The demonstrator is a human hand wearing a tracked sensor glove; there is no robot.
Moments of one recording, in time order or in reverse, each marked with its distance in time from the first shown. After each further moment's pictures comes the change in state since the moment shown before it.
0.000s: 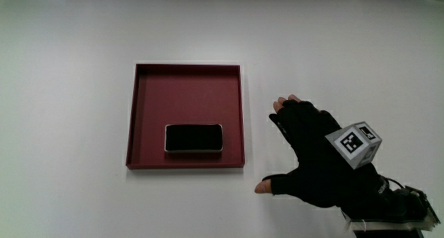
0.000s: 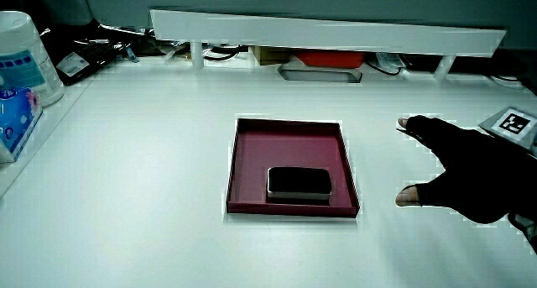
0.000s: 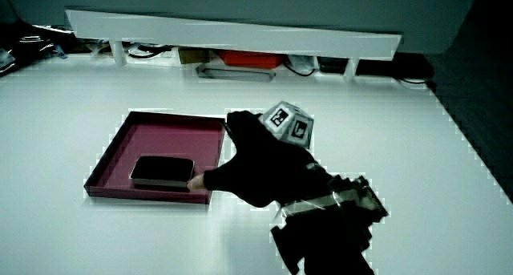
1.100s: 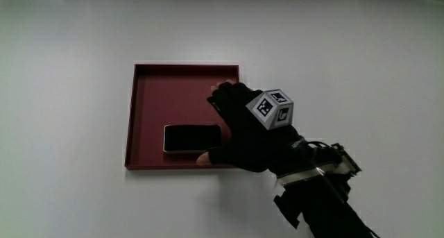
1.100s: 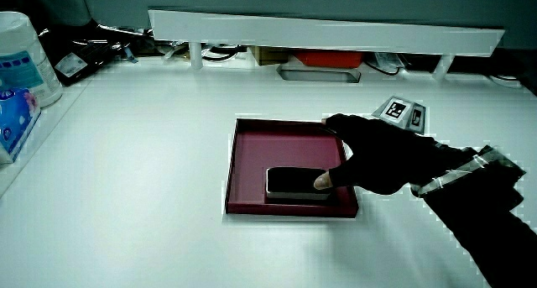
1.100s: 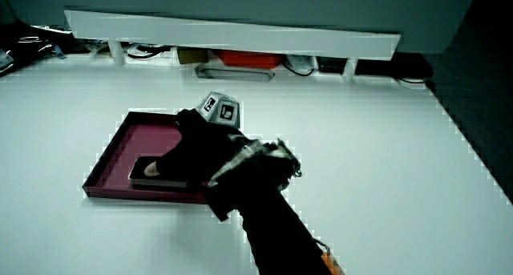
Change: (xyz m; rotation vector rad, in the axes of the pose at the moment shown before) arm -0.034 0.114 -0.048 -0.143 -0.086 0.000
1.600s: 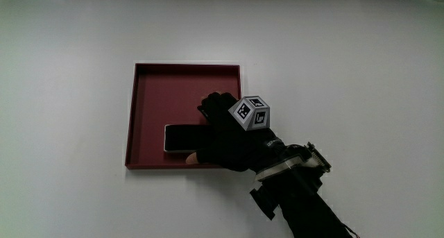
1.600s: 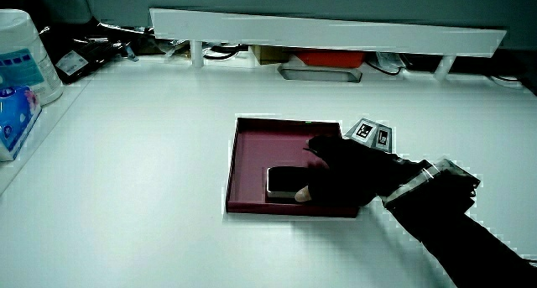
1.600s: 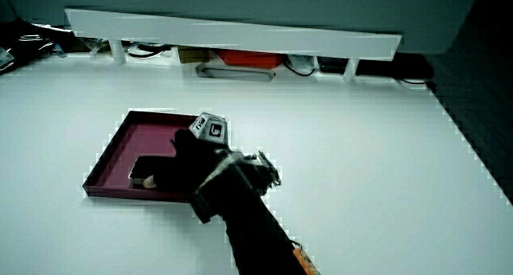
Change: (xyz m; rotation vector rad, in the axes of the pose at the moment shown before) arm 0.020 0.045 -0.048 -0.050 0.004 -0.089
